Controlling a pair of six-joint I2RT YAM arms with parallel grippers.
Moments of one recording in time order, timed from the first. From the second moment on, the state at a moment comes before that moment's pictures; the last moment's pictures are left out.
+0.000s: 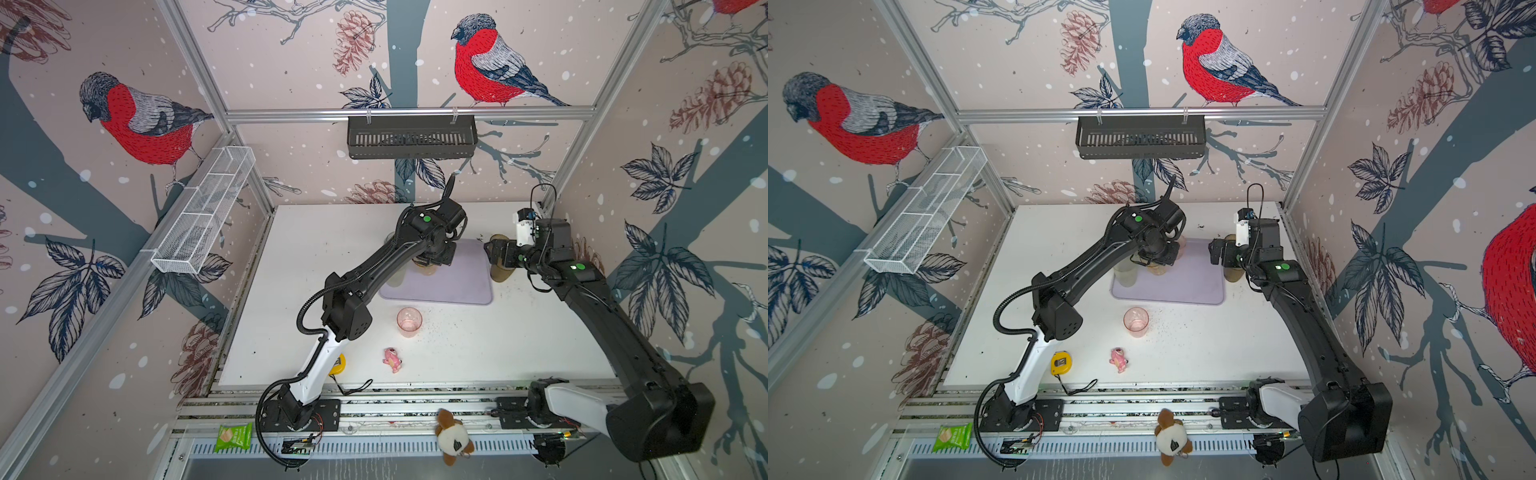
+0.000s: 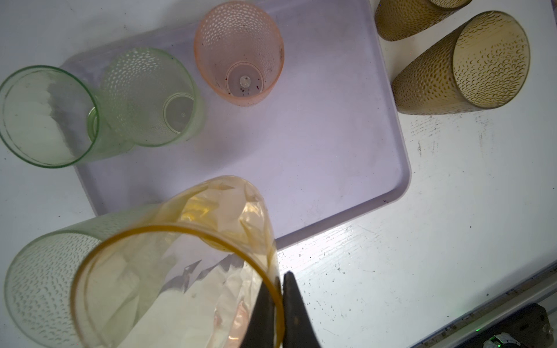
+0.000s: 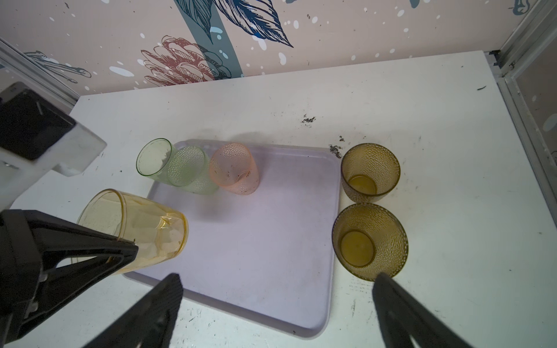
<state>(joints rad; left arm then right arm) -0.83 2.31 2.47 -1.32 -0.03 -0.41 0.15 1.18 1.08 -0.53 -0.17 0.16</state>
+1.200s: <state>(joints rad) -0.84 2.42 2.46 -1.30 -0.08 -0.44 0.13 1.18 1.07 -0.53 -0.13 0.18</state>
